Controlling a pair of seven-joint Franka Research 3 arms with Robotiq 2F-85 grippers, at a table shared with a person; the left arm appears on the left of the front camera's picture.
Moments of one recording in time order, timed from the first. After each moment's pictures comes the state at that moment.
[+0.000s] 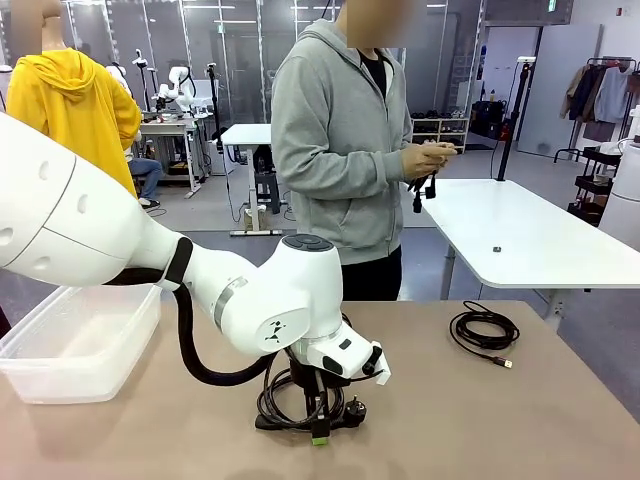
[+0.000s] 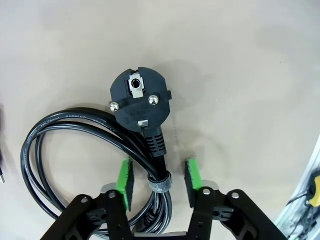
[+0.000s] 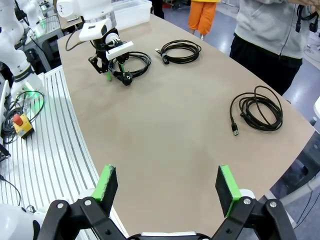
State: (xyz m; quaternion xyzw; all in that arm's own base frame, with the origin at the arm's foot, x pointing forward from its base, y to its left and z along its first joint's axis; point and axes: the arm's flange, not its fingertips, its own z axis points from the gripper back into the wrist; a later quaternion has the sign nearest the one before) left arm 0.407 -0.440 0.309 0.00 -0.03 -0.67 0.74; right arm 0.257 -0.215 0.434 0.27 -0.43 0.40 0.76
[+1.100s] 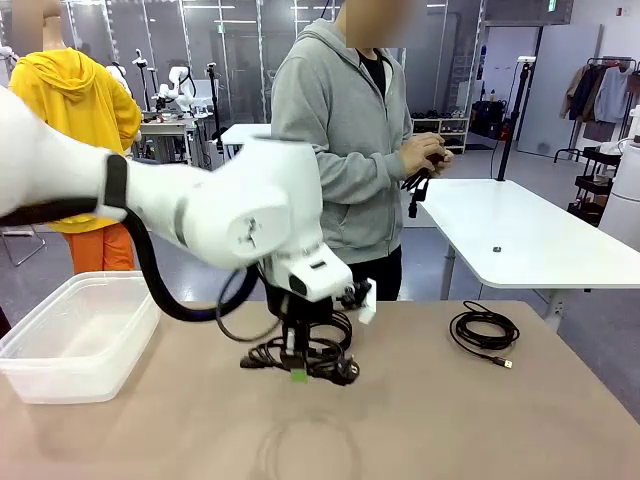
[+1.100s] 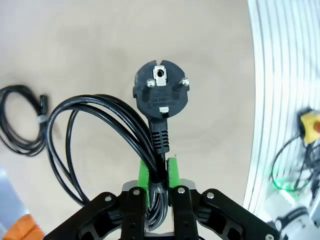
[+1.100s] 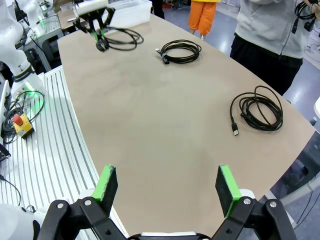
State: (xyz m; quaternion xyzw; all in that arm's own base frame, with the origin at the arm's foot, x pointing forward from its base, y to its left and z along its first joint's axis) left arm 0.390 -0.407 0.455 0.00 -0.03 -0.75 0.66; right arm 0.257 -0.215 0.434 0.27 -0.43 0.40 0.76
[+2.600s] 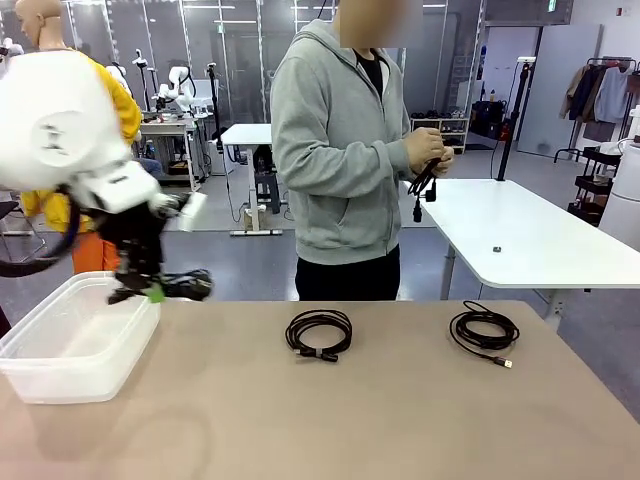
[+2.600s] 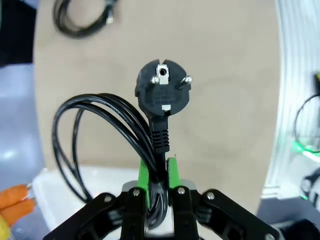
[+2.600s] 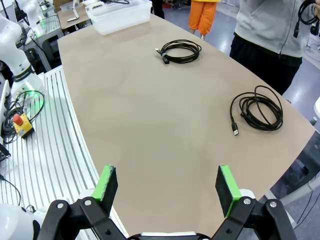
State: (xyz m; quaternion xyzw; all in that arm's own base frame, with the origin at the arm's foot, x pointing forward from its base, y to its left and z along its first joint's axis) left arm 0.451 -0.152 0.534 -0.01 -0.12 -0.70 0.70; right arm 0.257 -0.215 0.433 0.27 -0.43 0.40 0.76
